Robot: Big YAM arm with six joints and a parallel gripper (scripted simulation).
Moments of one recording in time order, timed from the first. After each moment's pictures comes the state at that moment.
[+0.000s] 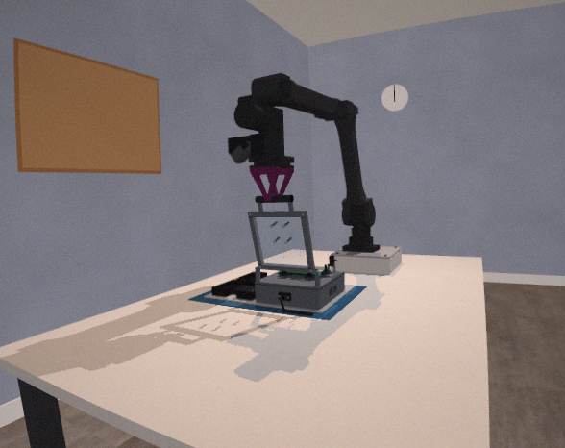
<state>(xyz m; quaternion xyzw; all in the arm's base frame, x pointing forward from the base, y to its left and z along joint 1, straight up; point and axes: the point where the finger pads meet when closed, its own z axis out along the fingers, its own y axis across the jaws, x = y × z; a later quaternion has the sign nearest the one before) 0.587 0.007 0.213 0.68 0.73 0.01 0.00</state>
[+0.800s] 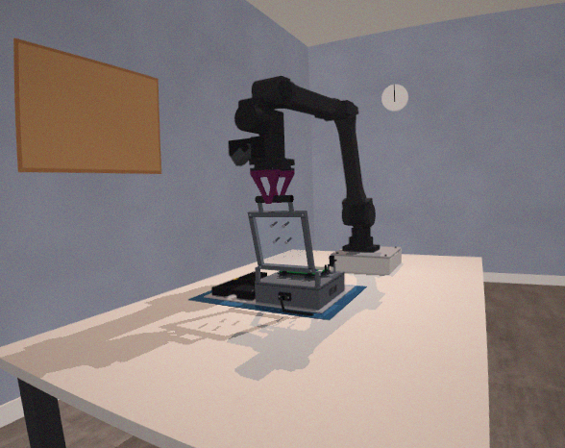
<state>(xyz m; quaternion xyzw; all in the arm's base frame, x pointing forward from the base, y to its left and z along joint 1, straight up) 0.585 0.007 0.207 0.68 0.73 0.00 0.00</state>
